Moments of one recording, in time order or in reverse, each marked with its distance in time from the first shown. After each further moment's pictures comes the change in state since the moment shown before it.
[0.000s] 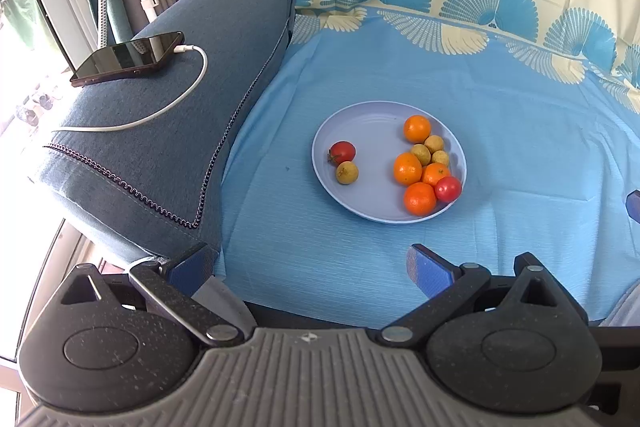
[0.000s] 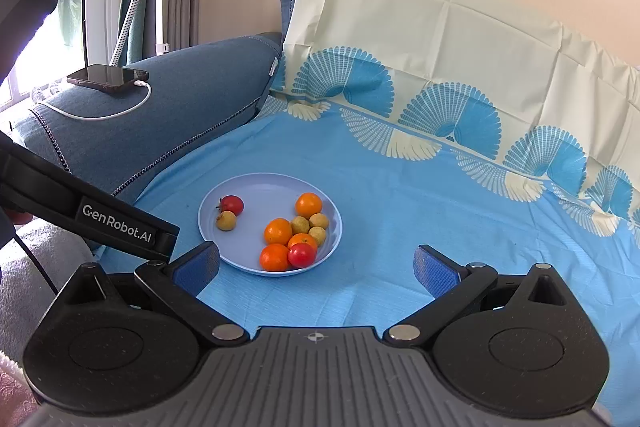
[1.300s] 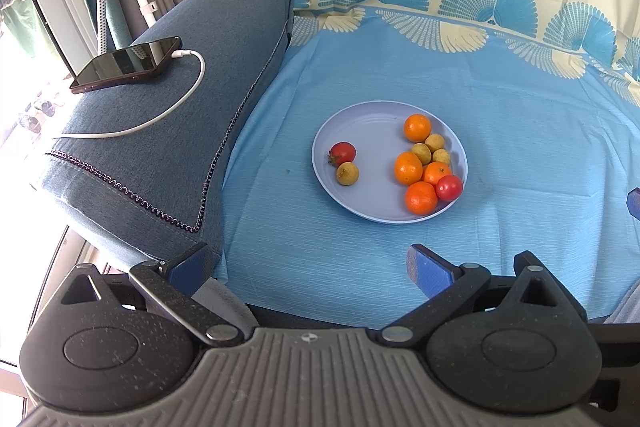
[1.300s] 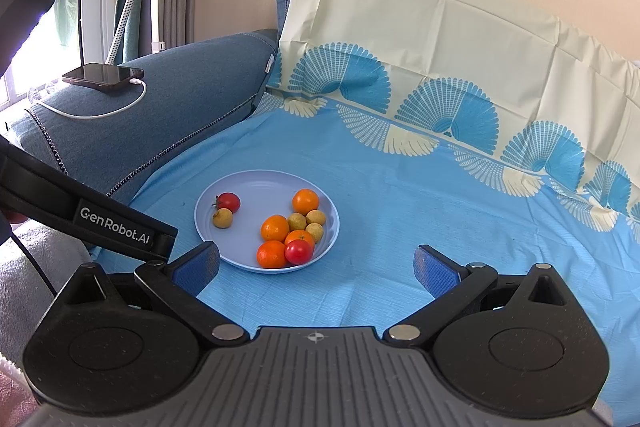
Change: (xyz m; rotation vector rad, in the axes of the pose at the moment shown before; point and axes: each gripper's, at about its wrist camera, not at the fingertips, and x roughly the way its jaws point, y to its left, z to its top) left arm 0.000 -0.003 0.000 0.020 -0.005 0.009; right arm 0.001 -0.002 -0.001 0.011 0.009 -0.005
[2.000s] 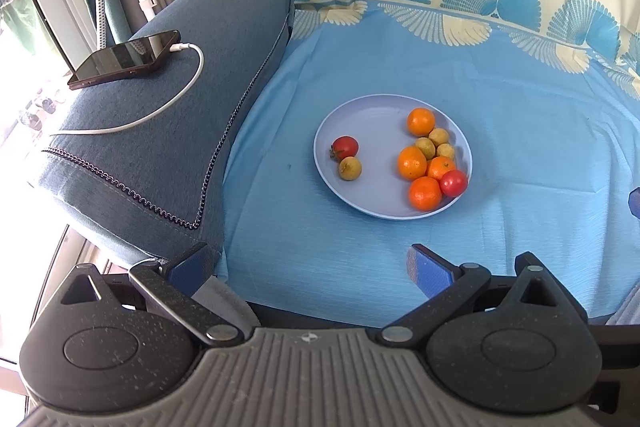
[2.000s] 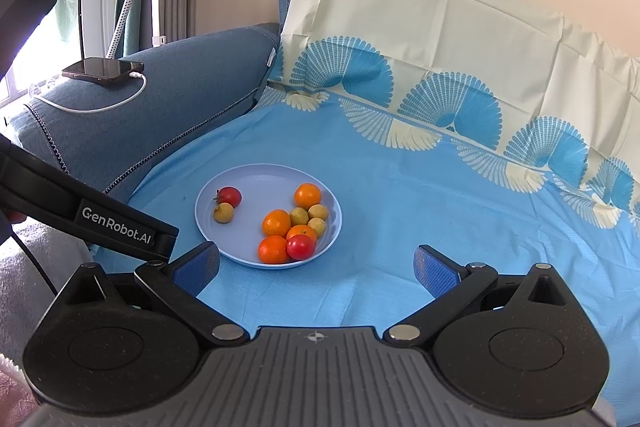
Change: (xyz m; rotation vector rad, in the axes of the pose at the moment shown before) left arm 0.007 -0.001 0.000 -0.001 0.020 0.012; right arm 0.005 0.000 -0.003 -0.003 0.017 0.007
